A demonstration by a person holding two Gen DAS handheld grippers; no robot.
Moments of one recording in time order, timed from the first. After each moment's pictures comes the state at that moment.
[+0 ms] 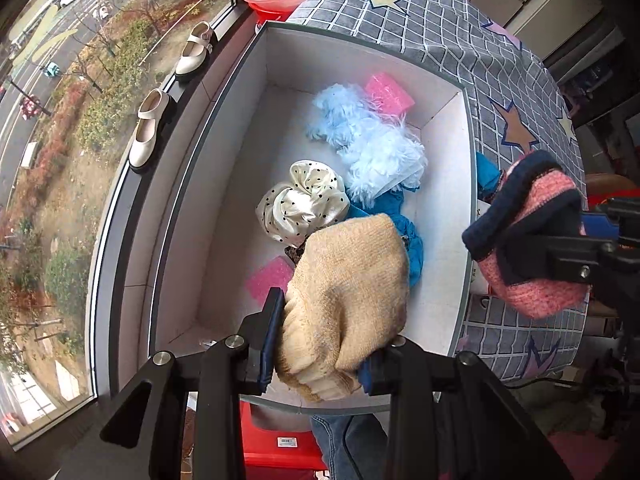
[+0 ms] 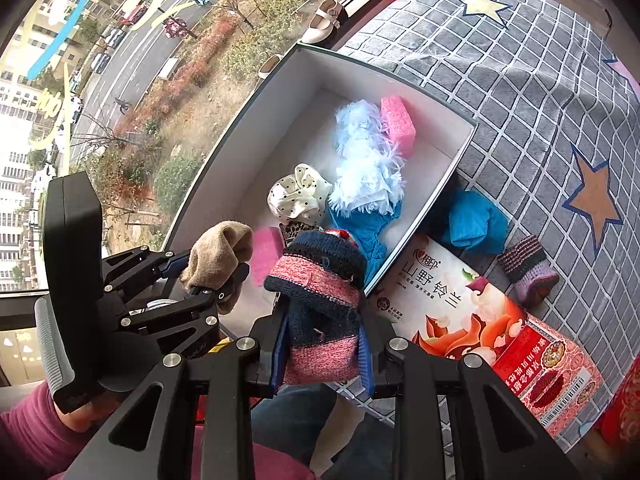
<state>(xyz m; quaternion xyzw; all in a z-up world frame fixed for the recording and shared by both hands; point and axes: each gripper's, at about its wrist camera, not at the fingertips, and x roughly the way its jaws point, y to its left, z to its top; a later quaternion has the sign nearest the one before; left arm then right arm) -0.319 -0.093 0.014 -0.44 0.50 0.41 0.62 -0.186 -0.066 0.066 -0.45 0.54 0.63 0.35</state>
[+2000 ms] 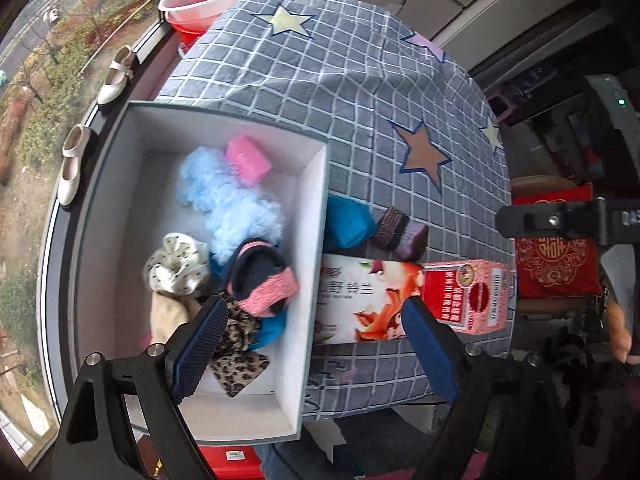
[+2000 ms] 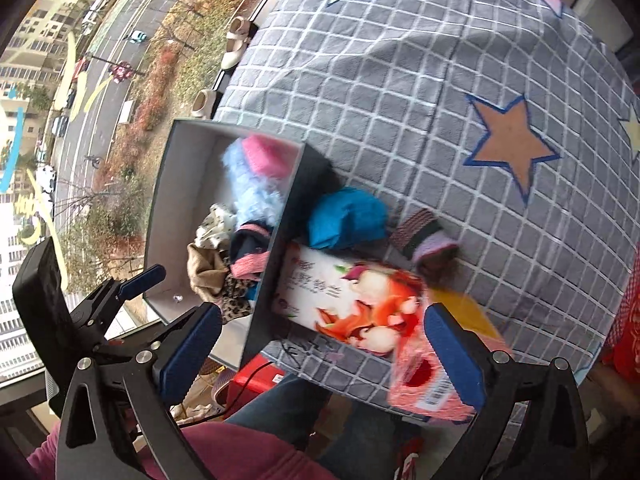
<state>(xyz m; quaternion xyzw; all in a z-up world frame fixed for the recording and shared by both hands) -0.234 -0.062 0.064 -0.47 0.45 0.31 0.69 -0.039 -0.004 0.071 -0.41 0.62 0.54 0.39</state>
